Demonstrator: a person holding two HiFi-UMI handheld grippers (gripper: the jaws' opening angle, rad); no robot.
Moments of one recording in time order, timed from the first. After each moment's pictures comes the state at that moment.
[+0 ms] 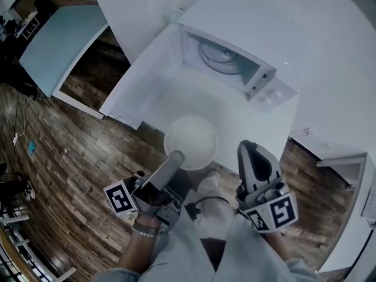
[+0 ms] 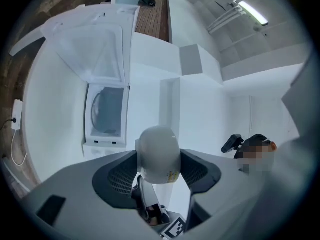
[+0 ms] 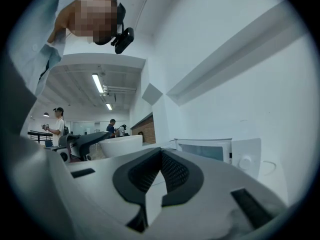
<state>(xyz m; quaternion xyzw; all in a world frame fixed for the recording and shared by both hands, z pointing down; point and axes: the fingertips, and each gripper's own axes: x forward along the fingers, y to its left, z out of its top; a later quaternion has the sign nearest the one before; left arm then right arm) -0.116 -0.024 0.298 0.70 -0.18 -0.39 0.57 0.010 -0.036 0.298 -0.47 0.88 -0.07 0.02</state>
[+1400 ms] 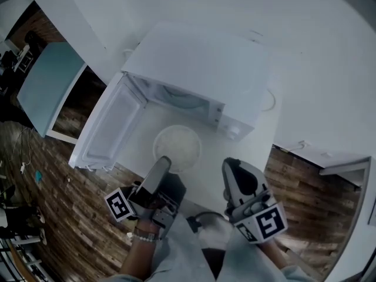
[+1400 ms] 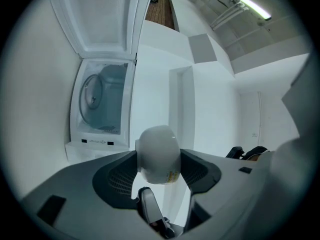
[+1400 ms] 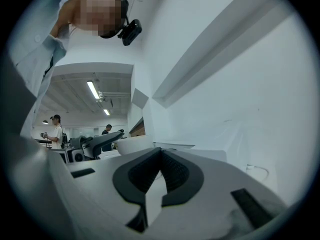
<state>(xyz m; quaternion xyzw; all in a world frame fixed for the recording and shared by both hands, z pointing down) 0.009 -0.131 0.304 0.69 -0.20 -0.38 0.58 0.129 -0.111 0.308 -0.47 0.88 -0.09 0.04</state>
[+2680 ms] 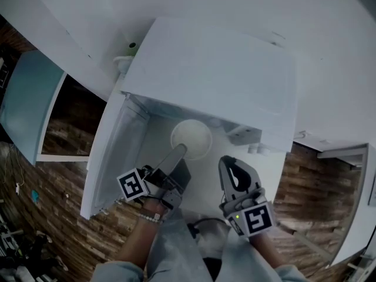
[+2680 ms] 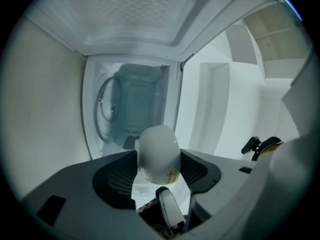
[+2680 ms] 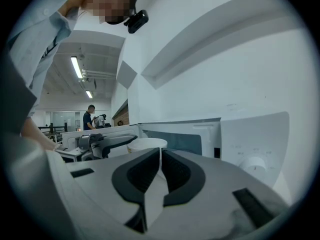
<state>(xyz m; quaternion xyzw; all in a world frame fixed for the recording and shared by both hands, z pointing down) -0.030 -0.263 0.403 0.69 -0.16 -0.28 0.65 0.054 -0.211 0.377 -0.55 0.83 -0.10 -0.04</state>
